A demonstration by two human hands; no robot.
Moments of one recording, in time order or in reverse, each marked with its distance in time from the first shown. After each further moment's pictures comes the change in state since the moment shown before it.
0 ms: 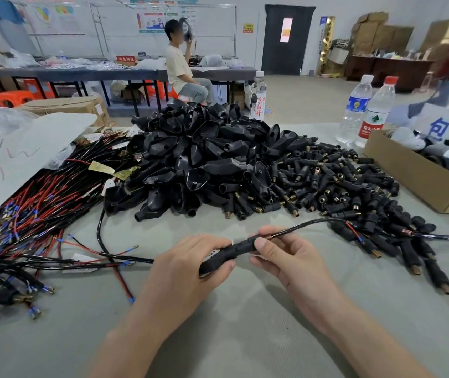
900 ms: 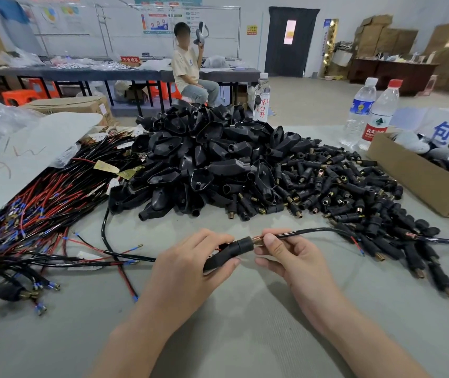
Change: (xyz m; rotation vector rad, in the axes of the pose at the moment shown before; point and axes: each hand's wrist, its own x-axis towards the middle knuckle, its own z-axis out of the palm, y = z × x) left_hand 0.003 0.002 -0.001 0.047 0.064 0.044; right_hand 0.004 0.007 -0.001 -0.083 0.094 -0.074
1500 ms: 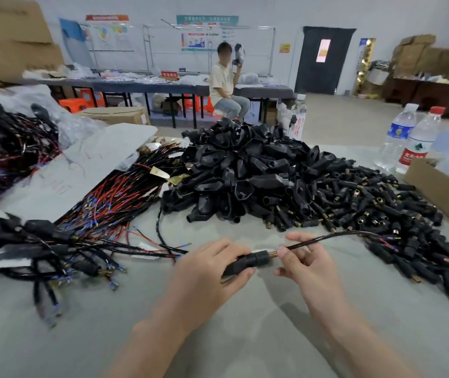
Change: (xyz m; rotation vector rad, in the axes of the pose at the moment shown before) left_hand -0.029 -0.012 -0.041 0.050 0.042 -0.006; right_hand -0.017 0.002 0.045 -0.191 -0.042 -0.129
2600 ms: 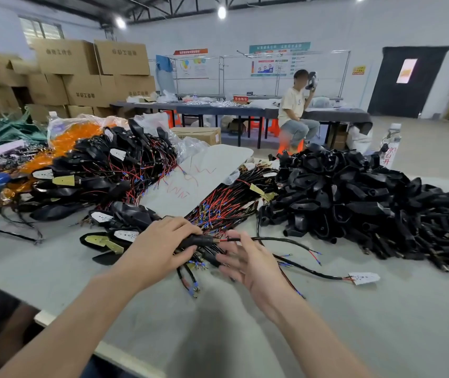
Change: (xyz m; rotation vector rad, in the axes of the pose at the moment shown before) left_hand -0.082 -0.137 -0.219 0.391 -0.172 -0.172; right_hand -0.047 -0.017 0.250 0.274 -0.355 0.450
